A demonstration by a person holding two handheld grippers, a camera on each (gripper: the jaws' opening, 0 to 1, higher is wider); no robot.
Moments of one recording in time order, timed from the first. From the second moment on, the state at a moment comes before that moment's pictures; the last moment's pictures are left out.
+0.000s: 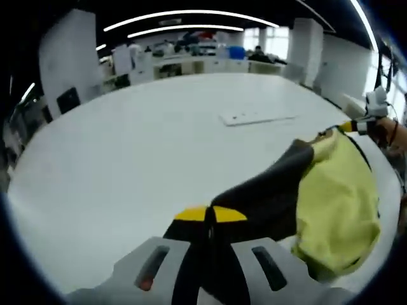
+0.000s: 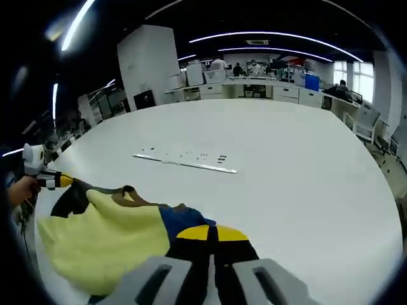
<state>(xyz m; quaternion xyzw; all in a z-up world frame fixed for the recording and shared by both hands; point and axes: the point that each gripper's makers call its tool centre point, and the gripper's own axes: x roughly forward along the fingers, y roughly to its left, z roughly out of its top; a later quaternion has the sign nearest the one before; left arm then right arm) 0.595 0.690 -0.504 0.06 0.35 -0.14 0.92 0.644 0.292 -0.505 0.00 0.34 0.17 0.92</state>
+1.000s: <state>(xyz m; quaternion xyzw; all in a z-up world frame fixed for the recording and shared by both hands) 0.595 0.690 -0.484 0.04 0.30 -0.15 0.94 0.637 0.310 -0.478 0.02 0.33 0.17 0.93</state>
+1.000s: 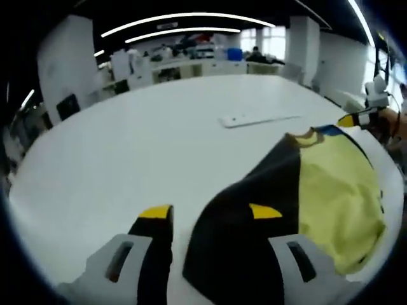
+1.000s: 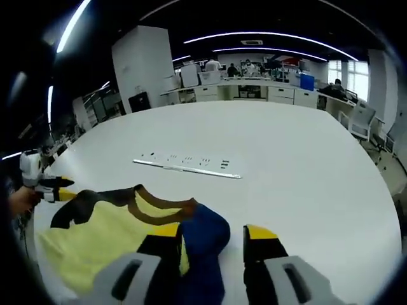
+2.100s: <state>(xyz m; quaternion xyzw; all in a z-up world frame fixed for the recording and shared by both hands) 0.476 0.617 -0.405 0.01 0.18 -0.26 0.95 0.486 0.336 -0.466 0.03 0.34 0.22 0.92</state>
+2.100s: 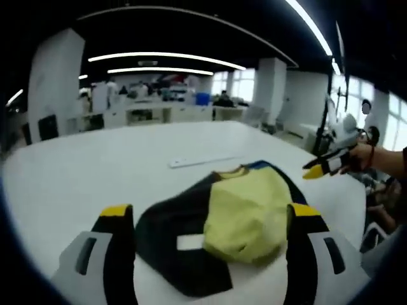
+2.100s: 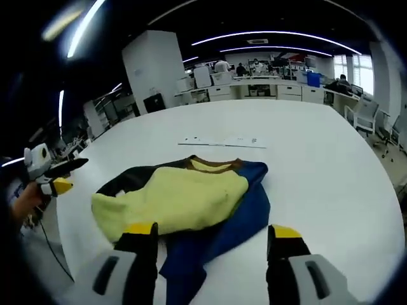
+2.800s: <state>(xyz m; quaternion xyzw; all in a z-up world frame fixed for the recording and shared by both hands) 0.424 0.544 -0.439 0.07 0.20 -0.32 0.92 0.428 0.367 -0.496 -0.06 0.34 0.27 0.90</state>
